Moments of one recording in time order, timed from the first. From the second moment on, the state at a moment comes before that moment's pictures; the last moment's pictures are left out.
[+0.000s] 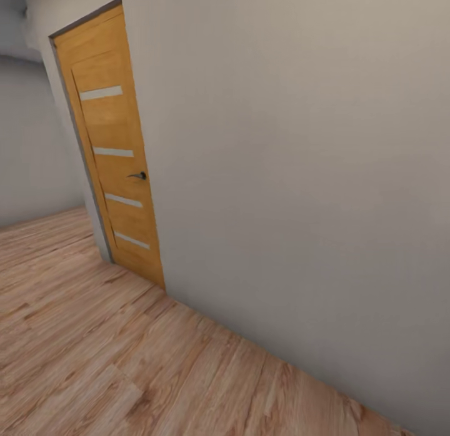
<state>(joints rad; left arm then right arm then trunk) 0.00 0.01 0.01 -0.03 0.04 -0.14 0.01 -0.18 0.06 0.60 0.03 -0.35 -0.12 -0.05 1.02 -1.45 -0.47</state>
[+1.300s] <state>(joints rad) 0.00 0.01 0.01 -0.03 0.05 -0.14 0.01 -0.18 0.06 0.60 0.03 -0.35 -0.12 -0.05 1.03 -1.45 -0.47</state>
